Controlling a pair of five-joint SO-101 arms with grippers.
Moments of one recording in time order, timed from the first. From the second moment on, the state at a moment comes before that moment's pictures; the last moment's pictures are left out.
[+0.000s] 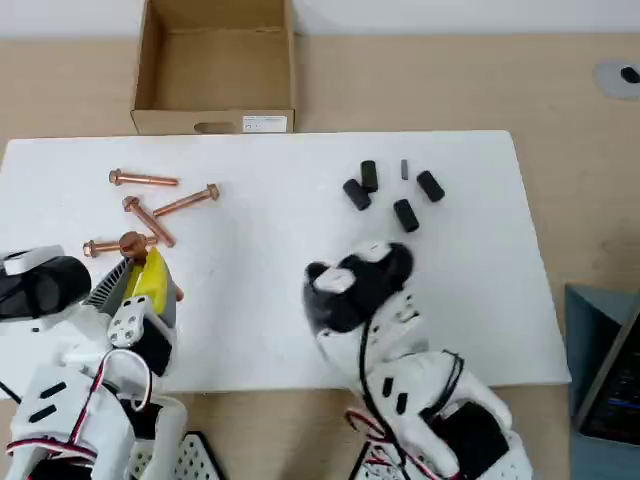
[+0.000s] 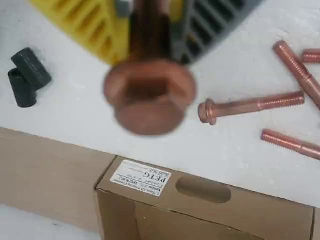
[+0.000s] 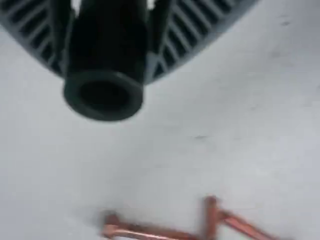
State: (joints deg) left arm 3.4 -104.4 53.7 73.0 12.3; right arm -41.1 -103.6 72.3 65.4 -9.3
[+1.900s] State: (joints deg) left arm 35.9 -104.4 62.7 68.4 19.5; right arm -55.0 -103.5 74.1 63.3 -5.9
